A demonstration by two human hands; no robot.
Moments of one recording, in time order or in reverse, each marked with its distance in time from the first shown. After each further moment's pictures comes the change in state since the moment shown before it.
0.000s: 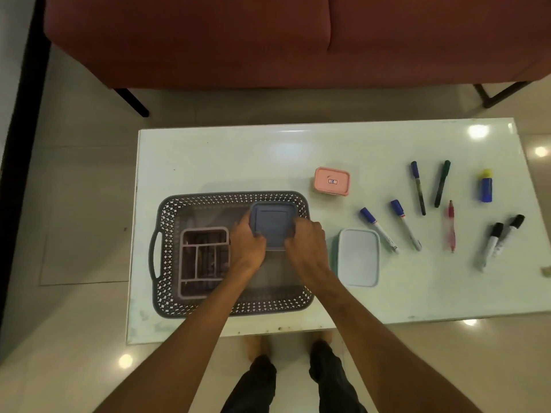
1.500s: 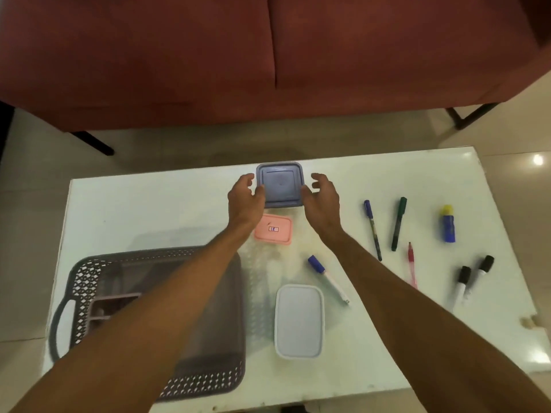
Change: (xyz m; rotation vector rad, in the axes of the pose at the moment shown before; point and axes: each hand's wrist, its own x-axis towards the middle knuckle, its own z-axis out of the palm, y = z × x) left_hand 0.120 0.167 0.114 -0.065 0.097 0.104; right_hand 0.191 0.102 -0.121 0.481 0.146 0.046
